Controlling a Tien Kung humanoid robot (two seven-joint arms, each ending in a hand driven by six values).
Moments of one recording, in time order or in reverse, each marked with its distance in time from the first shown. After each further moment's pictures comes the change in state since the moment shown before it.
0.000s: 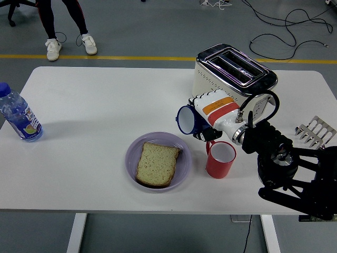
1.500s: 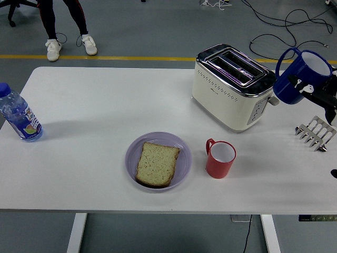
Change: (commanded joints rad) left arm 0.052 -0.007 -0.041 0.000 0.042 -0.002 -0.003; right arm -0.771 -0.067 1.034 0.106 0.941 -0.120 0.522
